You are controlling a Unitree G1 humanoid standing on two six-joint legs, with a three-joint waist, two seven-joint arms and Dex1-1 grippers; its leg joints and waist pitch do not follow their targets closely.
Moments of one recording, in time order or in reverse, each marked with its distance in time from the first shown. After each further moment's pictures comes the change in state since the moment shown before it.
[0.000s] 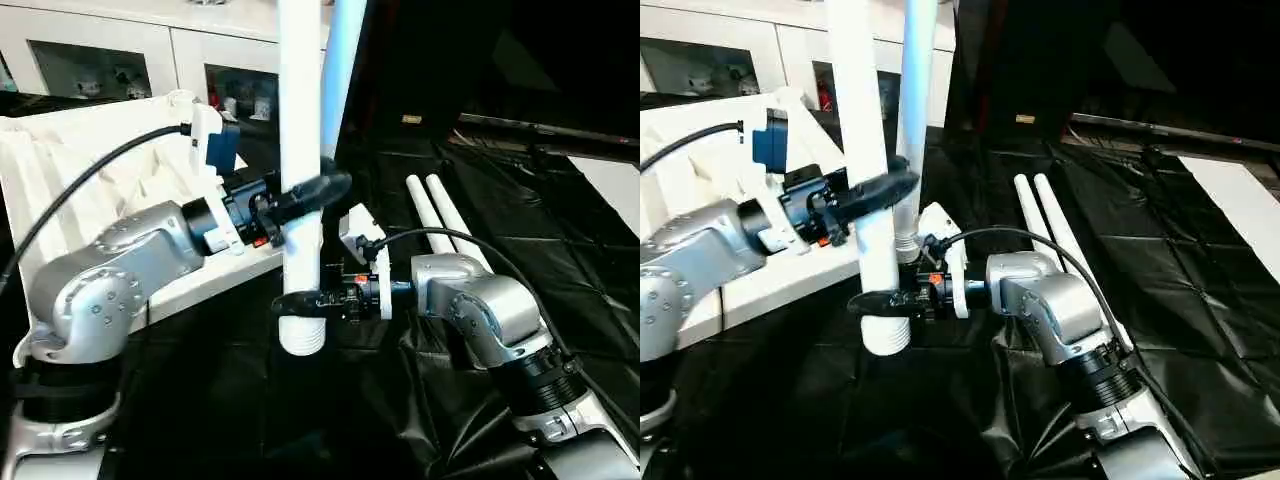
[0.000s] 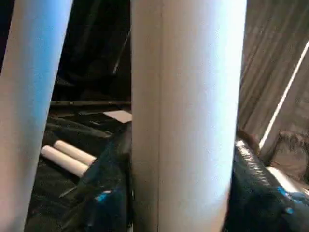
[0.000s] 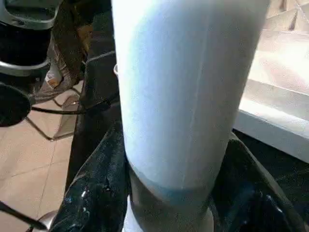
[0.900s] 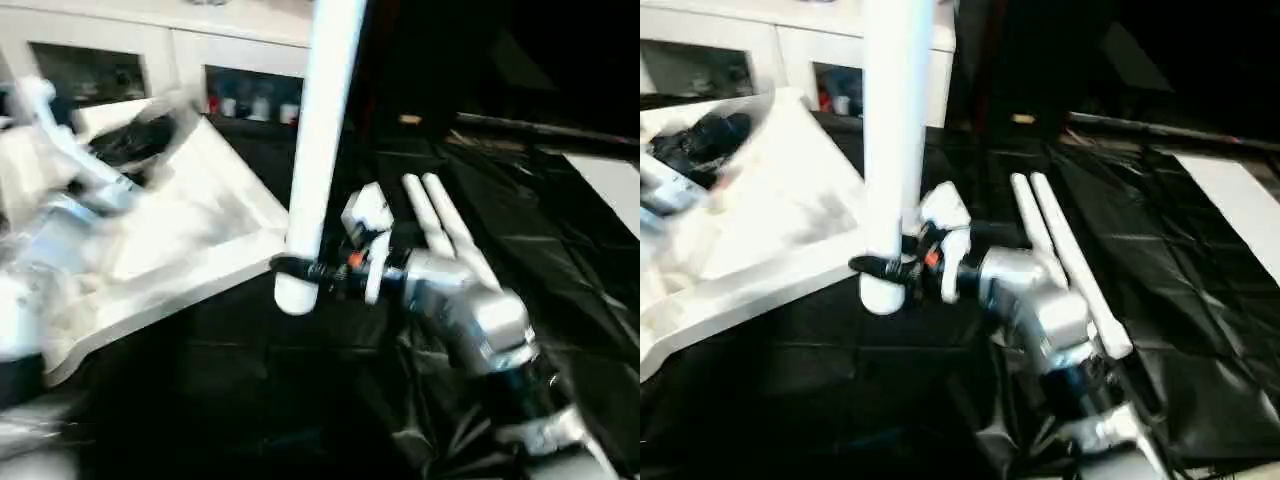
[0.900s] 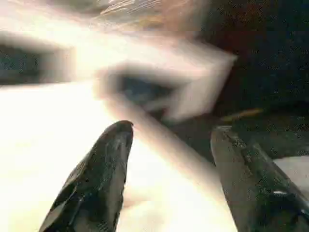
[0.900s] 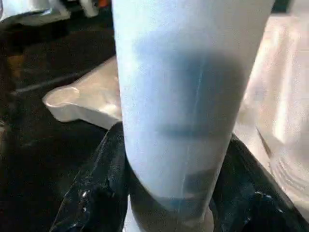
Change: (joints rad) left arm 0.078 0.303 0.245 0.416 0.347 -0.279 0.335; right arm 0.095 0.102 -0.062 0.001 -0.101 -0.176 -0.232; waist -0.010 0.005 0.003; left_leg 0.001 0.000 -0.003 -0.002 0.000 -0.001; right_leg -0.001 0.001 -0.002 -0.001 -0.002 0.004
